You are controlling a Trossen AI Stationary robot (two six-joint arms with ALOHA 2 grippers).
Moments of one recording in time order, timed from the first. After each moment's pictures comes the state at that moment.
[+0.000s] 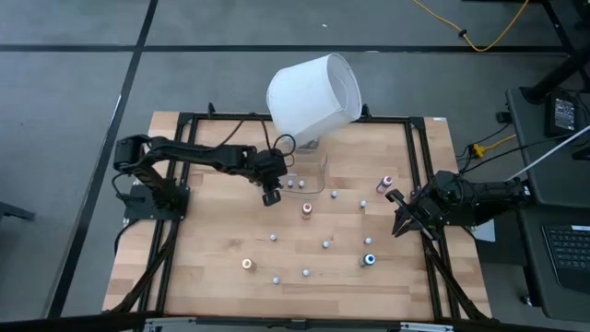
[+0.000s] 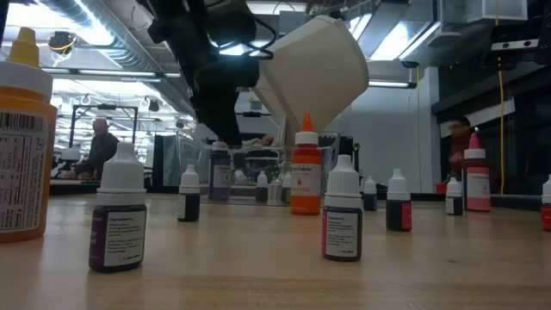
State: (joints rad) left arm 0.16 1.59 1.05 -0.49 -0.03 -0.16; right arm 0.08 0.01 0.01 0.07 -0.73 -0.19
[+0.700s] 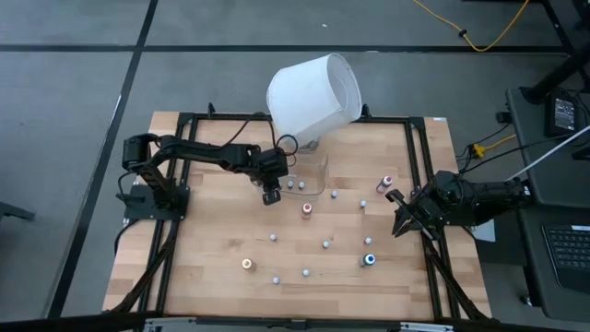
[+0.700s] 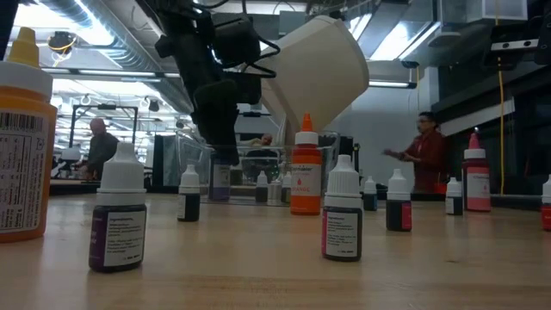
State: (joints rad) left arm 0.21 1.66 1.05 -0.49 0.03 -0.10; right arm 0.08 0.01 0.01 0.07 -0.73 -0.19
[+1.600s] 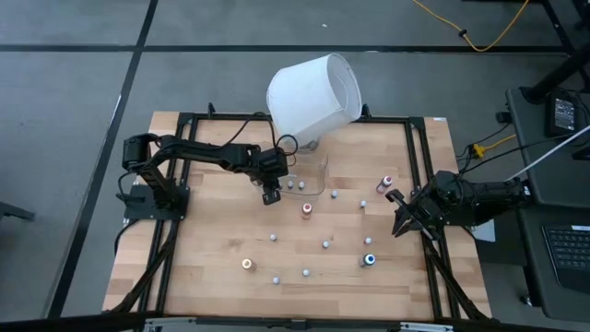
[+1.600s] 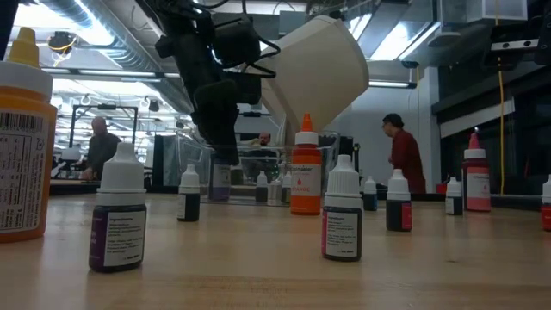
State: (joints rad) left arm 0.21 1.66 1.05 -0.49 0.03 -0.10; right arm 0.08 0.01 0.01 0.07 -0.73 -0.19
